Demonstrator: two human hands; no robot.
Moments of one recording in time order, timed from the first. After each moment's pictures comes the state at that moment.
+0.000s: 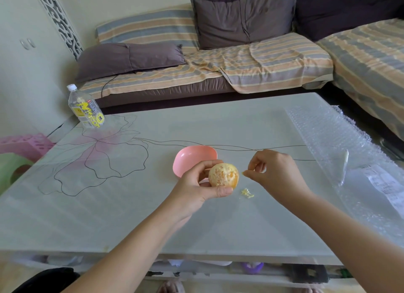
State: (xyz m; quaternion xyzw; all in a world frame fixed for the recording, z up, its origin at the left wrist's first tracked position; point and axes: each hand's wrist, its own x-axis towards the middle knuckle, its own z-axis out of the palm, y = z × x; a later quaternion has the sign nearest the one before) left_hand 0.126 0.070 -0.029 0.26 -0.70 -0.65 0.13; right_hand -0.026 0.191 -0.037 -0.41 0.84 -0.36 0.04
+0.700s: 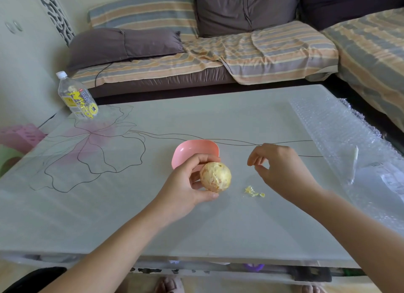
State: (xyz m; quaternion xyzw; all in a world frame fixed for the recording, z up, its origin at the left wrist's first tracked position) left_hand 0.137 0.041 -0.038 0.20 -0.77 -0.59 0.15; right_hand -0.033 0.177 -0.038 -0.46 0.83 -0.30 0.03
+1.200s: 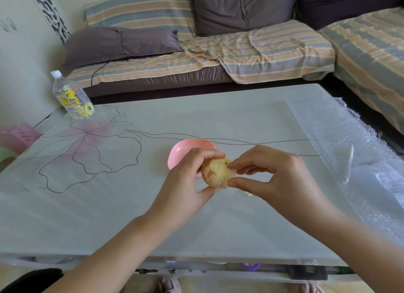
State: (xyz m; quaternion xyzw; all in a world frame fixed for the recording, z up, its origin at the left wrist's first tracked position) left_hand 0.134 0.058 -0.028 0.11 -0.88 -0.36 0.28; right_hand 0.008 0.202 -0.008 -0.50 0.70 -0.51 0.09
